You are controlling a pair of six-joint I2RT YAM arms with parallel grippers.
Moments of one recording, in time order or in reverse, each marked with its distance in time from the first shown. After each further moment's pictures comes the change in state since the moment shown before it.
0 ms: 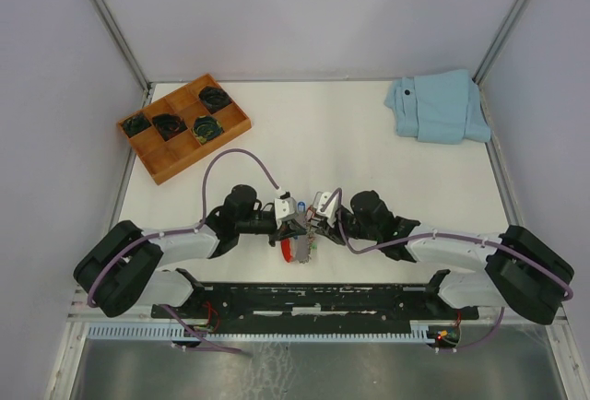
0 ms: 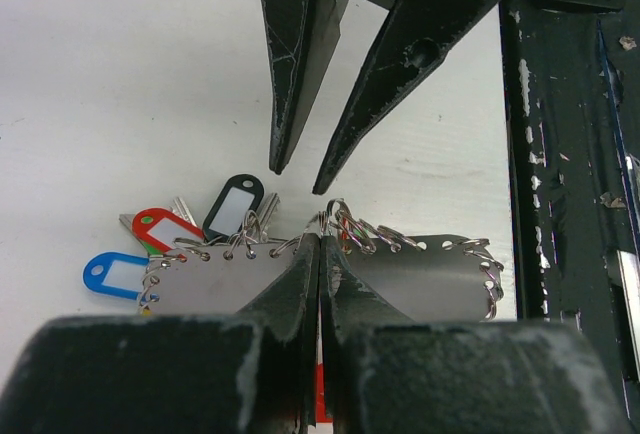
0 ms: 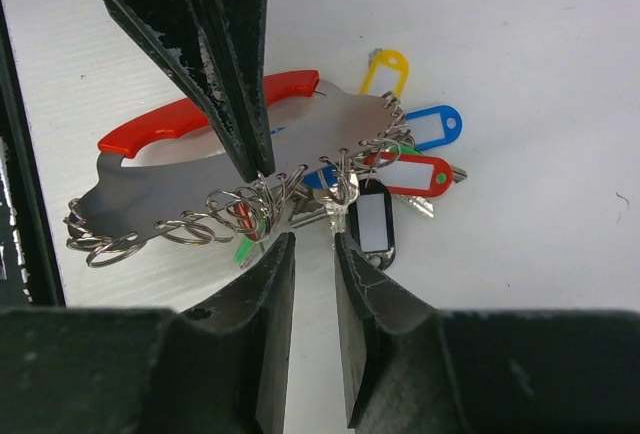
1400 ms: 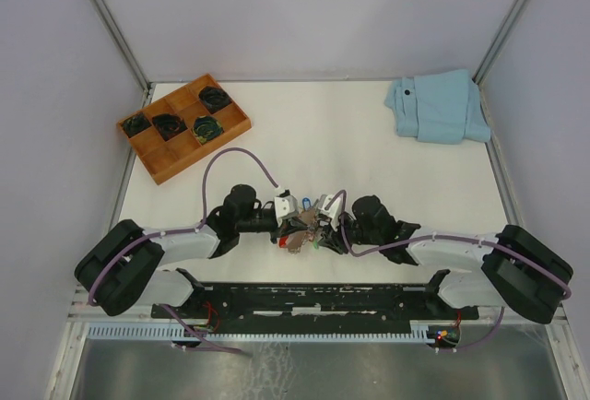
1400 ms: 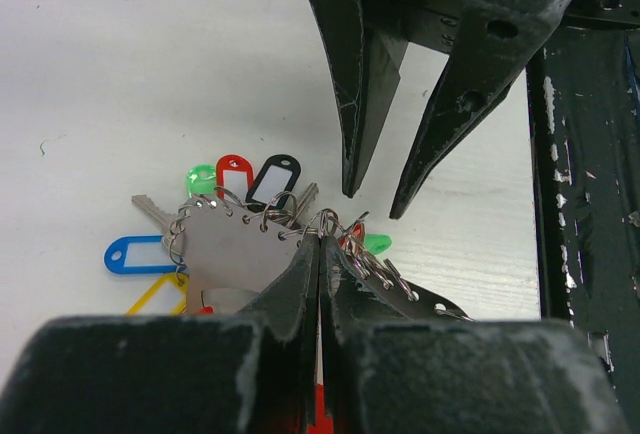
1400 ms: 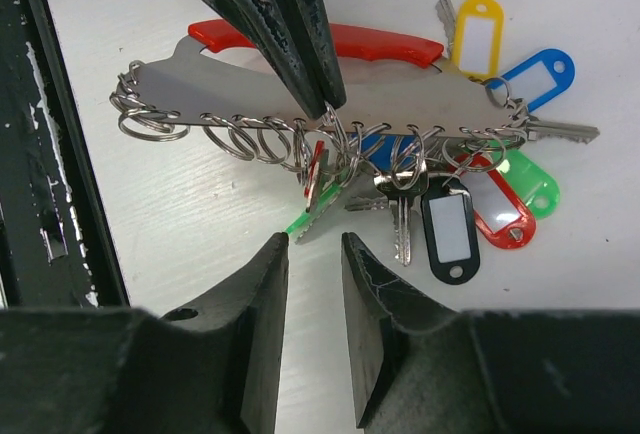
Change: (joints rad) left arm -0.003 0.008 -0.001 0.059 -0.036 -0.003; right arm -0.004 -0.004 -0.053 -0.008 -0.058 0.140
